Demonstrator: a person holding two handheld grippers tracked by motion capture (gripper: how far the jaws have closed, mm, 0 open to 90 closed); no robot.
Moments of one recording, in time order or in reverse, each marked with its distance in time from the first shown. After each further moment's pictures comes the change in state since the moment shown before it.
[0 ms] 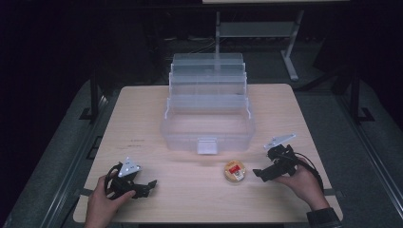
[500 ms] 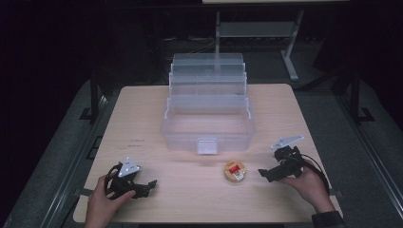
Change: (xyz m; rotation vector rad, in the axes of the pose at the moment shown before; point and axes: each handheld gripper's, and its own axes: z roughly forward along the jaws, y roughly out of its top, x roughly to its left) left arm 0.000 0.000 0.000 0.000 0.000 0.000; right arm -0.009 -0.013 -0.007 -0.016 -0.024 0.037
